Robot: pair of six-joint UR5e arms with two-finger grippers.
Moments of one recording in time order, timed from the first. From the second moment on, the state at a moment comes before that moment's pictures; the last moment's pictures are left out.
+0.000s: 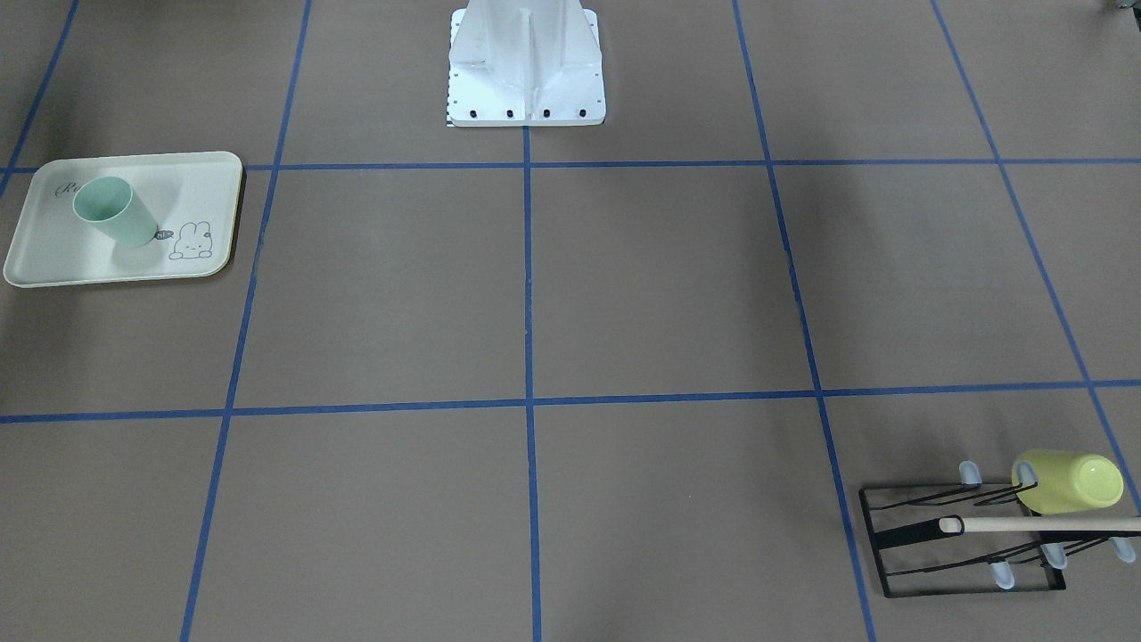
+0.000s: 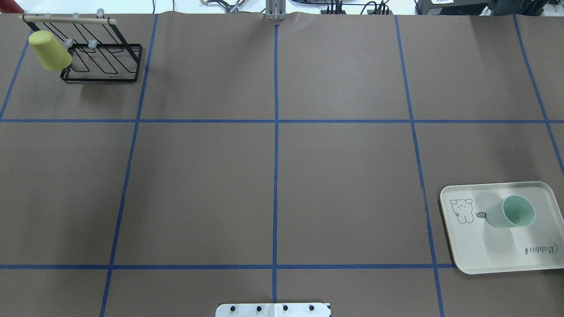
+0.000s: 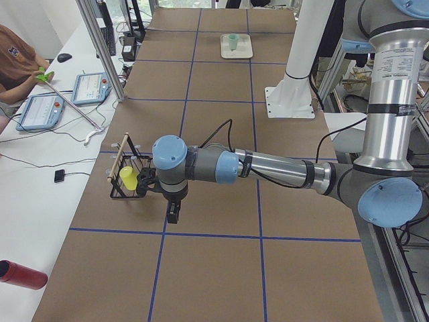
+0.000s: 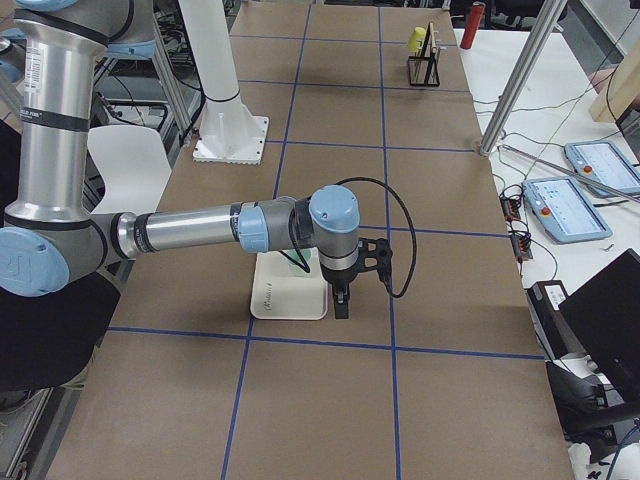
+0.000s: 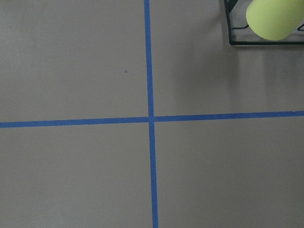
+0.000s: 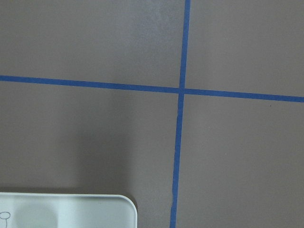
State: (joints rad) left arm -1.60 -1.59 -1.71 -1.52 -2.39 -0.02; right arm 1.56 -1.75 1.90 -1.58 2.31 0.06
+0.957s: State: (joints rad) left arm -1.60 -1.58 -1.73 -1.51 -2.38 -0.02; right arm 1.57 -1.77 1.89 -1.58 2.30 0.07
